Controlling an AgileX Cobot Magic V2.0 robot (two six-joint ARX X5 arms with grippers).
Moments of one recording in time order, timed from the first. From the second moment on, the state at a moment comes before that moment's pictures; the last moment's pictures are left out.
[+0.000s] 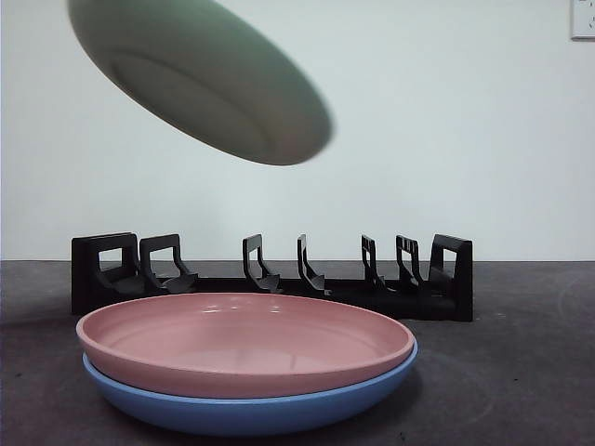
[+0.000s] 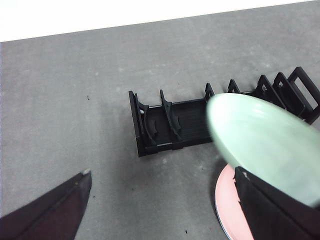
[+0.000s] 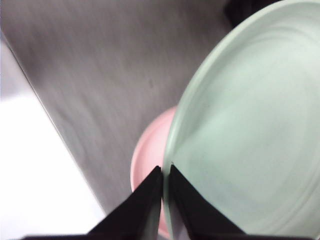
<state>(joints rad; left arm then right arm) -0.47 0.80 1.32 -1.07 -0.19 -0.12 1.19 1.89 2.08 -1.34 0.14 0.13</state>
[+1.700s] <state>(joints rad) -0.47 0.80 1.32 -1.07 -0.19 -0.12 1.30 1.78 1.40 -0.93 0.00 0.12</state>
